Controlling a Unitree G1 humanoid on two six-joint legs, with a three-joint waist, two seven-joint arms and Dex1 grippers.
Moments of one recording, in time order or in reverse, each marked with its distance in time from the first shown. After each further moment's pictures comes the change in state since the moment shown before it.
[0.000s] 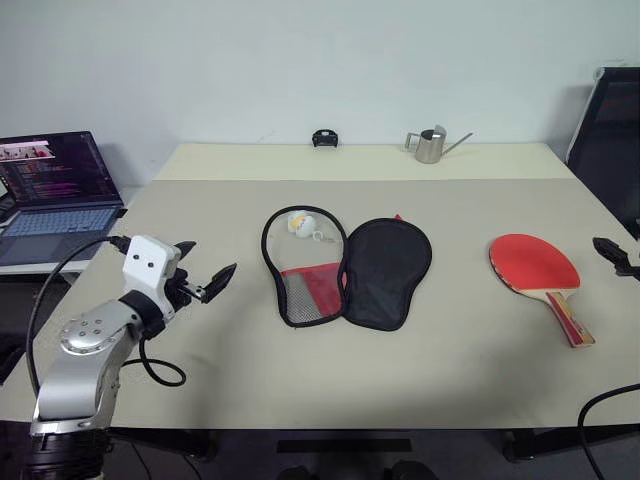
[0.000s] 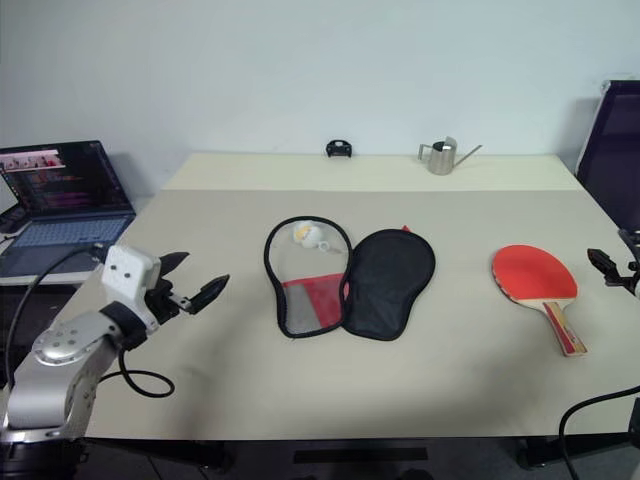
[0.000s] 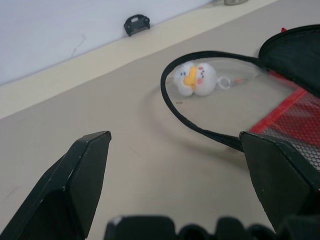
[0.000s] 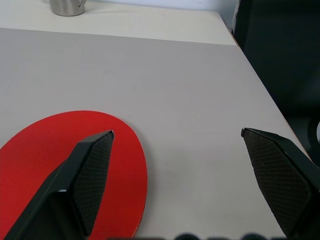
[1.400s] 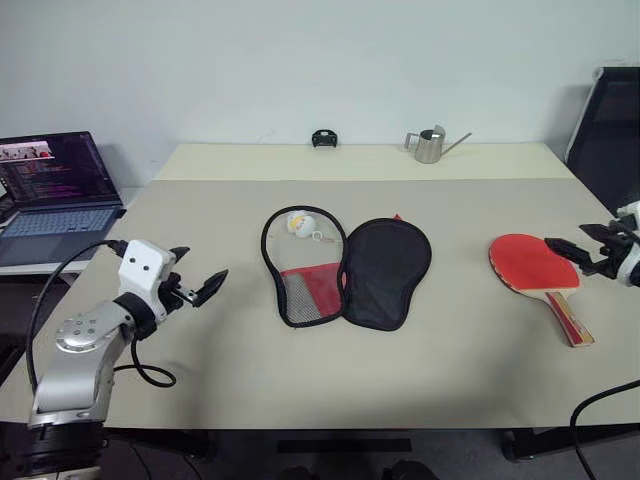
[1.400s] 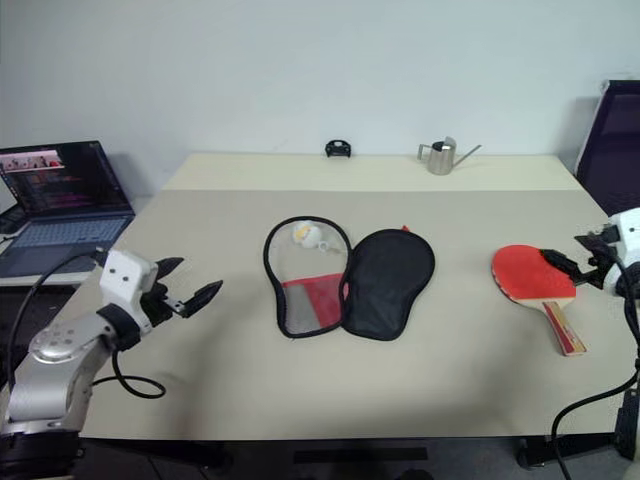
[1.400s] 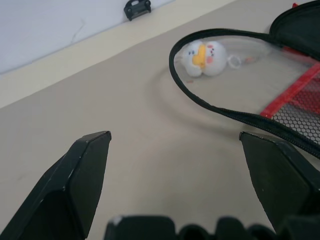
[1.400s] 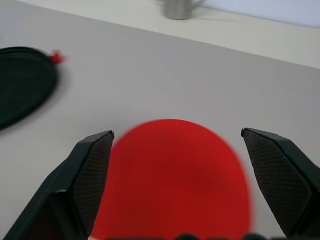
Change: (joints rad) left arm -0.018 0.032 0.021 0.131 0.020 -0.091 -0.084; right arm 0.065 0.090 0.054 -0.320 0.026 0.136 0.268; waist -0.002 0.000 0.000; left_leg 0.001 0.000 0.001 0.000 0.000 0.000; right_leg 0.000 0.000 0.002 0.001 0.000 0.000
